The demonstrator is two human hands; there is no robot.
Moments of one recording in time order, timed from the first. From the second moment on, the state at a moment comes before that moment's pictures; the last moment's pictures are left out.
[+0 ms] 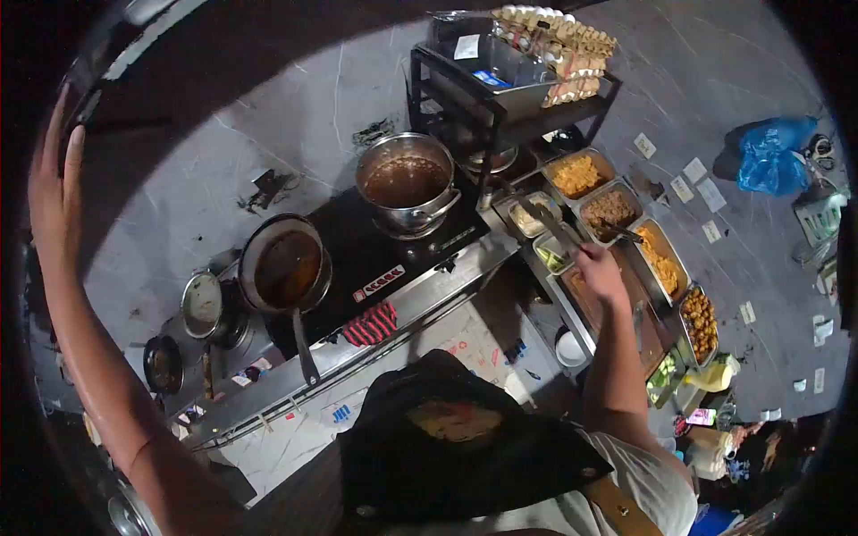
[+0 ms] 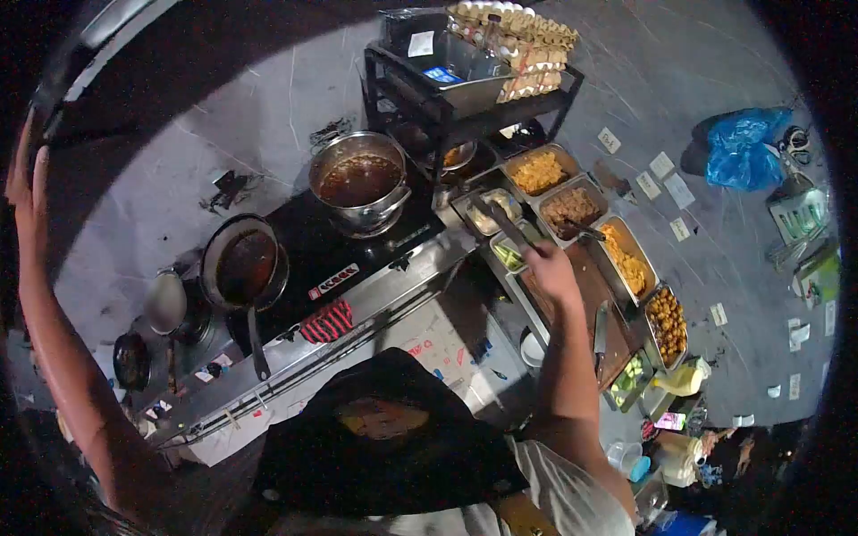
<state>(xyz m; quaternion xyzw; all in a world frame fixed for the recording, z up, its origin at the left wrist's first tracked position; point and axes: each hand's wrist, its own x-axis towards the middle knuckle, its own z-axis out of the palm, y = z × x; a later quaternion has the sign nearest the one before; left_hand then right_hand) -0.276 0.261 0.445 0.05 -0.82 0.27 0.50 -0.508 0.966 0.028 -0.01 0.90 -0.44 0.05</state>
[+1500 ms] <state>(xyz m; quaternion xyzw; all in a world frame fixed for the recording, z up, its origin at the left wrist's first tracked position) -0.078 1.165 -0.020 -0.65 -0.50 -0.16 -0.54 0.288 1.248 -0.122 0.75 0.54 -0.33 -0.21</state>
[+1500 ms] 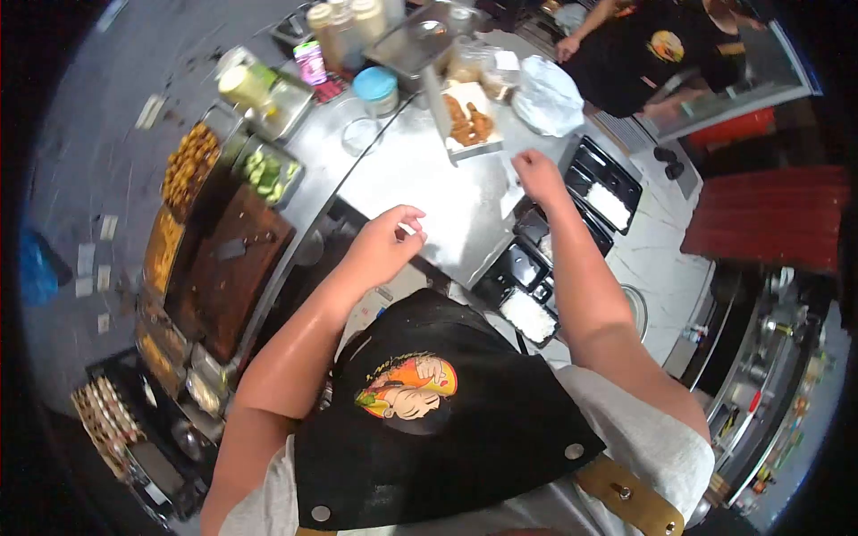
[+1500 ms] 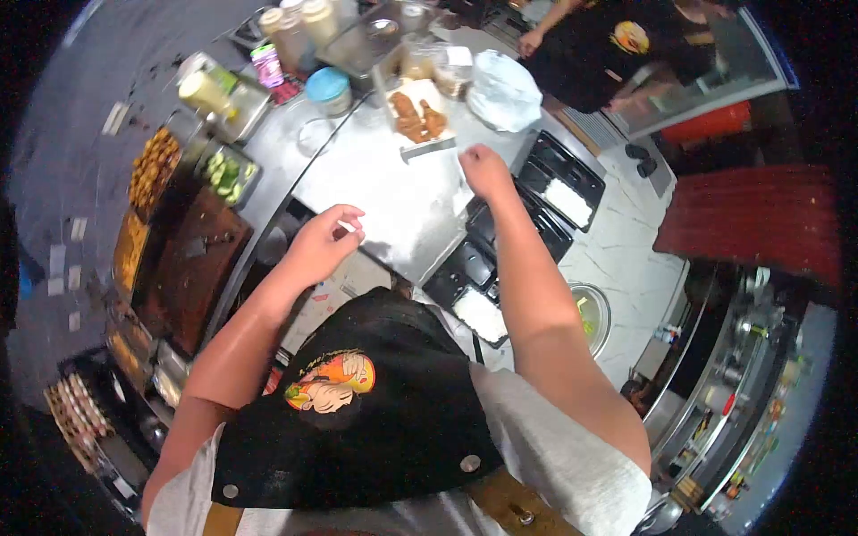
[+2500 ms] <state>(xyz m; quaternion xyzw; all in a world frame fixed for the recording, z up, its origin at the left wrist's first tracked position) -0.065 1.357 -0.209 -0.43 -0.60 -0.21 -0.64 0.206 1.271 -0.208 0.77 0.35 -0.47 -0.26</state>
